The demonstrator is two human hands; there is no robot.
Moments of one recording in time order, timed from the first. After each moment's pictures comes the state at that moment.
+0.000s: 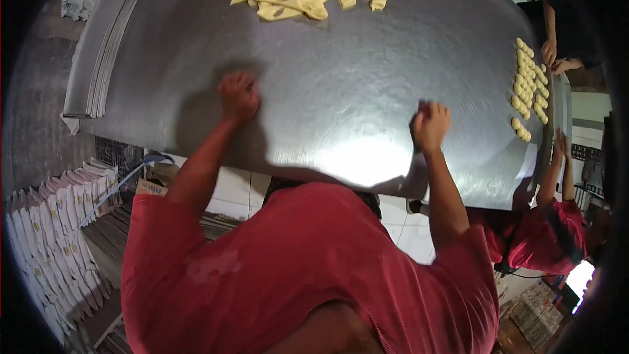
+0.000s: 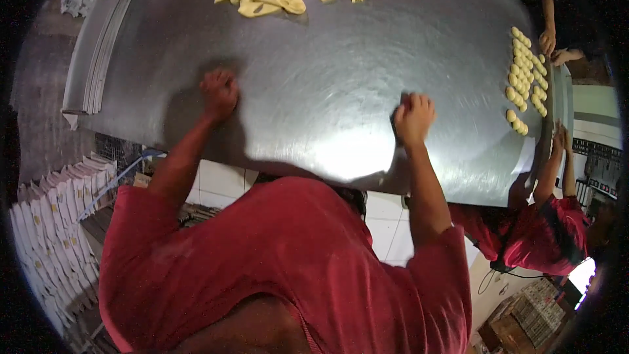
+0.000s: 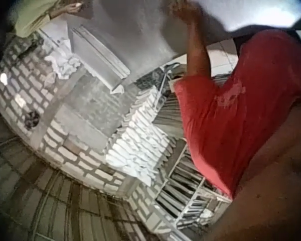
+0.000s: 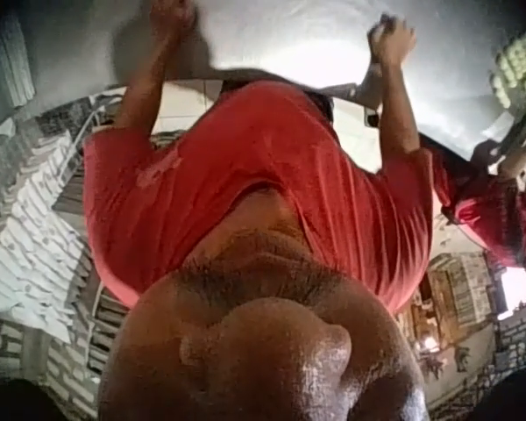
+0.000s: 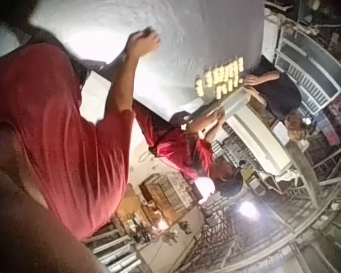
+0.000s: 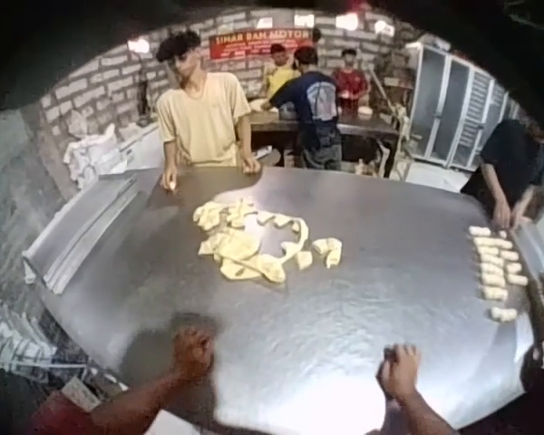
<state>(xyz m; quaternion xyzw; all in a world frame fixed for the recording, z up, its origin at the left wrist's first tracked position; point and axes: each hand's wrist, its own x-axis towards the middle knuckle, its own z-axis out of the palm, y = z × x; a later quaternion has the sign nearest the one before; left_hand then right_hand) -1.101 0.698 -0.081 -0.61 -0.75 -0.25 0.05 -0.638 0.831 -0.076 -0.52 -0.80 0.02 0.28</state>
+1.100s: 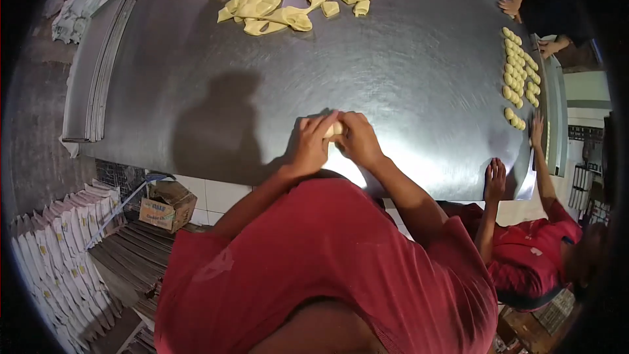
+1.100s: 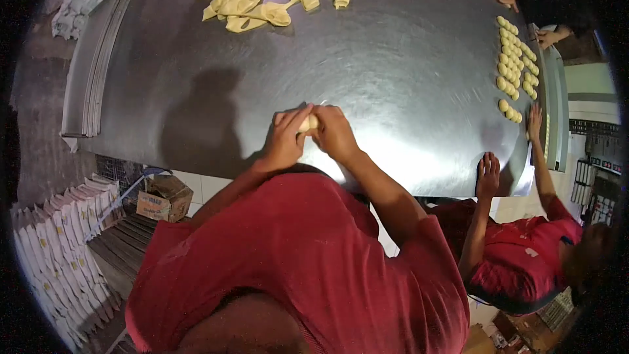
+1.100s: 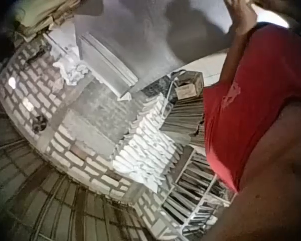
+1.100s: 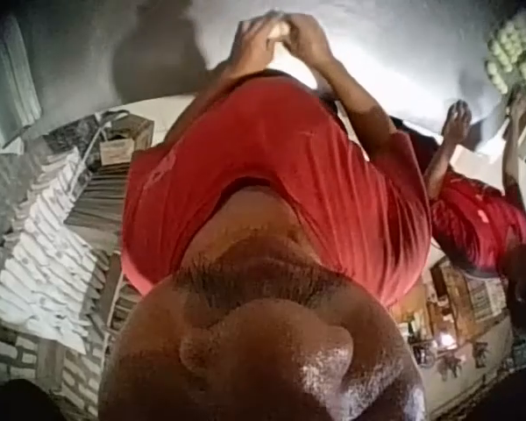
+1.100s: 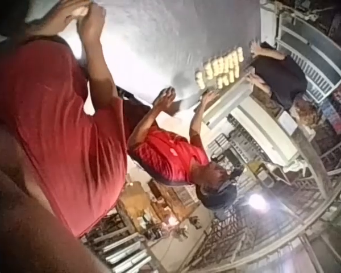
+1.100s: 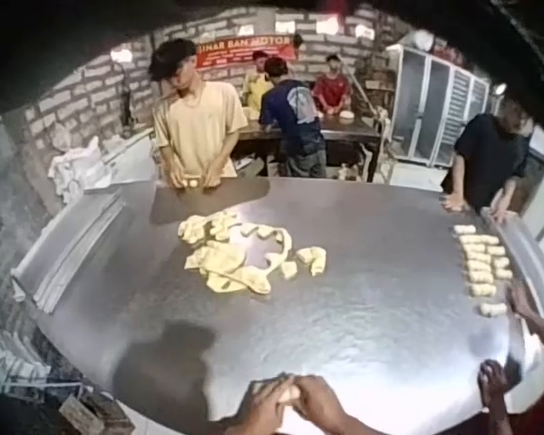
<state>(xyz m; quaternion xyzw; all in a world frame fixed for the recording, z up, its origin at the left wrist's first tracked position) -0.936 0.685 -0.043 -0.64 -0.65 -0.31 -0.26 -0.754 0.768 -0.039 -0.39 -0.78 0.40 0.28</state>
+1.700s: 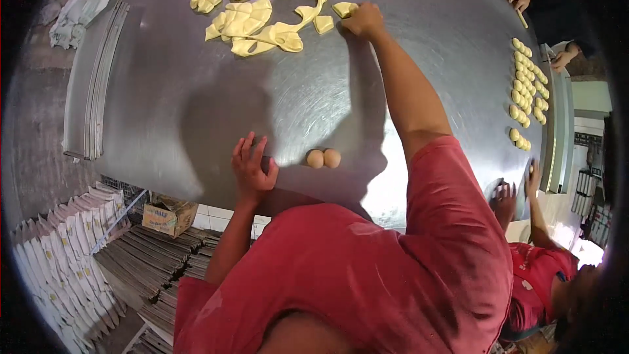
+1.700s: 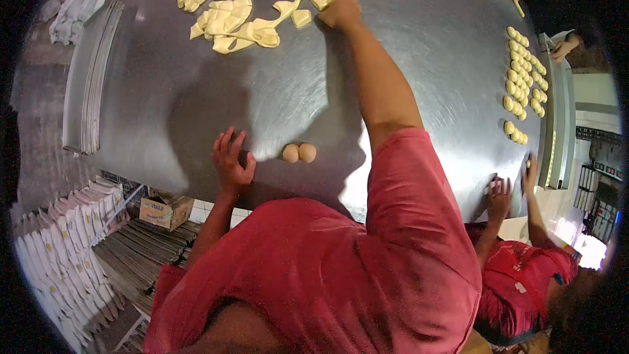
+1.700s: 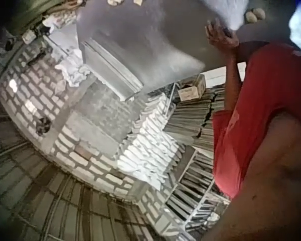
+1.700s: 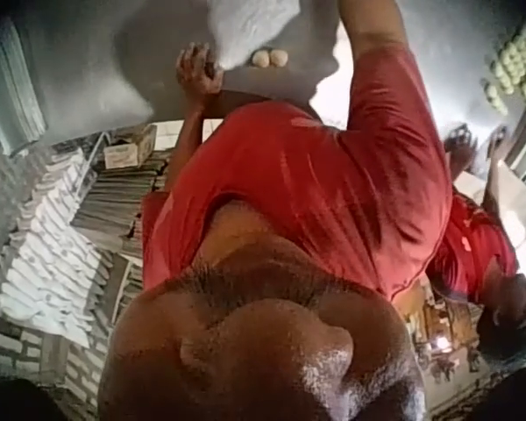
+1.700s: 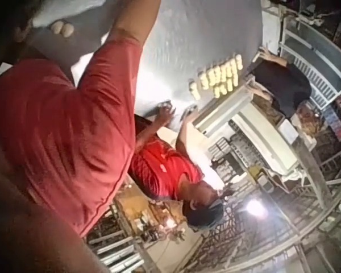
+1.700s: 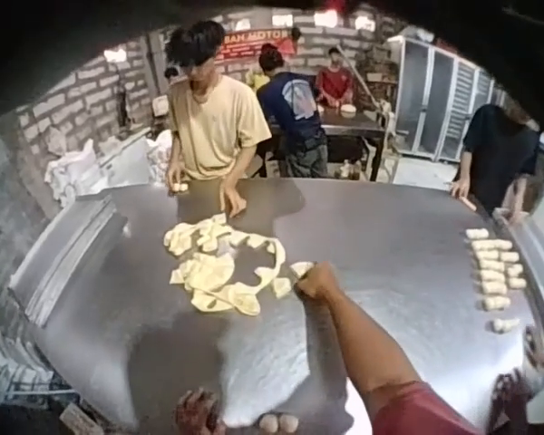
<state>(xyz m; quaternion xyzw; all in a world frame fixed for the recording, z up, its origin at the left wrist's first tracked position) -1.004 0.662 -0.065 -0.59 -0.77 -0.22 -0.06 -0.842 1.110 -0.058 -0.57 -0.79 0.19 0.11</state>
